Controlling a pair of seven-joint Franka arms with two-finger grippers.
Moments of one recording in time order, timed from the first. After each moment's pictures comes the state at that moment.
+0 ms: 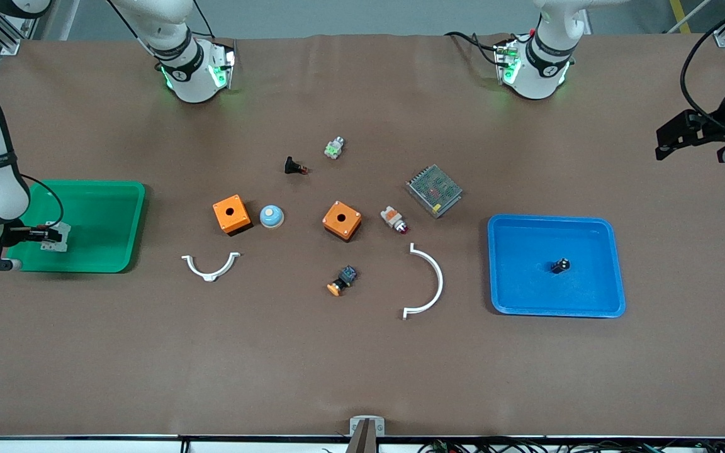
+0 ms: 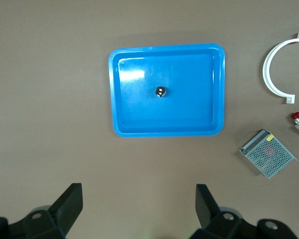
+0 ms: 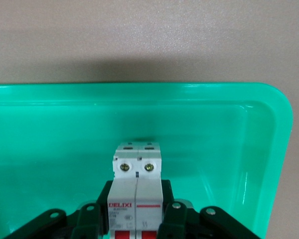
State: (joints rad) left arm 0.09 -0.05 -0.14 -1.59 0.04 1.53 0.04; right arm -0.42 0.57 -0.08 -1.79 -0.07 2.19 -0.42
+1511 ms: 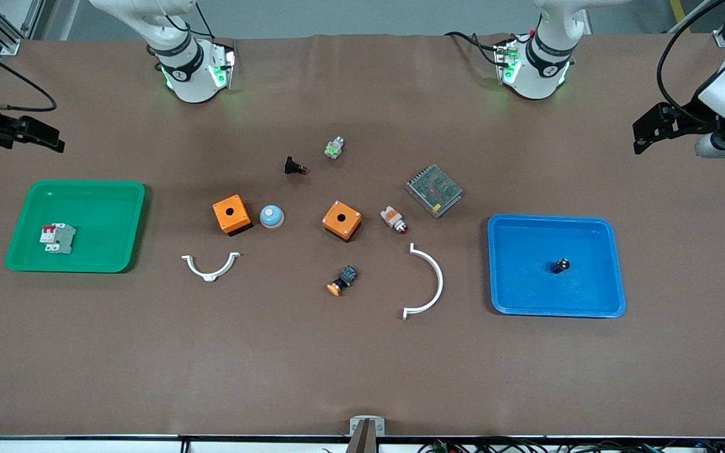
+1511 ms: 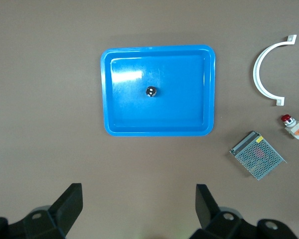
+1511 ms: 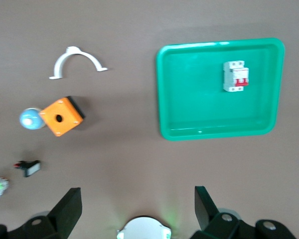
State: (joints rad) left arm 0.06 -0.07 -0.17 -1.60 0.04 1.53 -0.03; right arm -0.06 -0.12 -0.04 -1.77 -0.01 1.49 -0.01
